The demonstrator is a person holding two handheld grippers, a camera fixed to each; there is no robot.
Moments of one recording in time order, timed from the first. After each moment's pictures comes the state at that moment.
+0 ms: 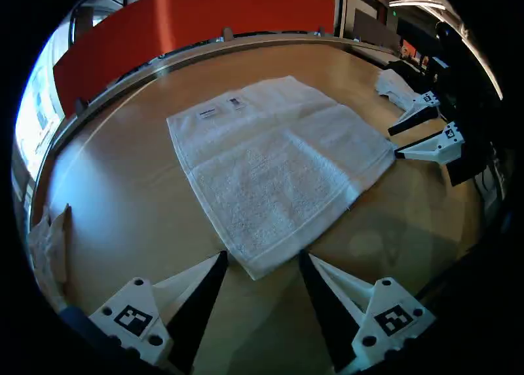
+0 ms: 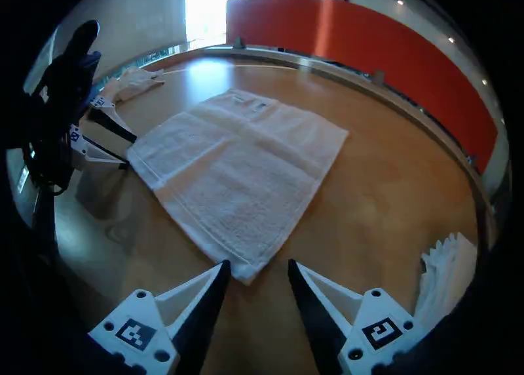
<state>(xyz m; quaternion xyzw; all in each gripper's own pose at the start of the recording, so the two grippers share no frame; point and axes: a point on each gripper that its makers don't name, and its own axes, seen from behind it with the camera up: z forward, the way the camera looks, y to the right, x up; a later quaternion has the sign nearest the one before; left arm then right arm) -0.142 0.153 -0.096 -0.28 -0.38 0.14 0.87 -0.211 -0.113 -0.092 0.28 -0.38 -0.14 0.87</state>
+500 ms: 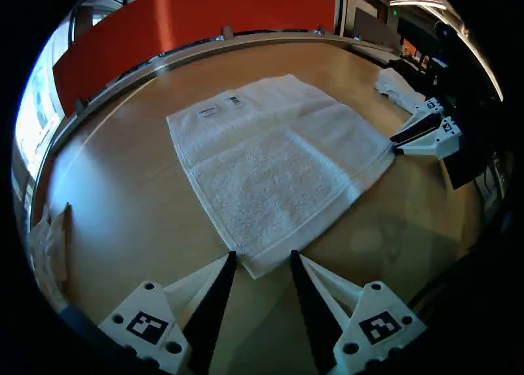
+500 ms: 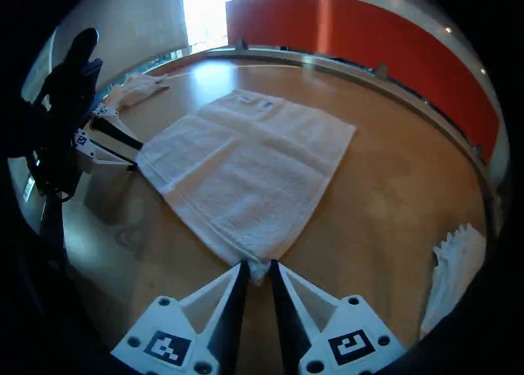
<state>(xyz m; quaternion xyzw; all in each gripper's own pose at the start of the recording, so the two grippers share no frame) -0.142 0.150 -0.097 -0.28 -0.39 0.15 0.87 -0.211 -0.119 -0.101 0.30 -0.39 -0.11 0.87</state>
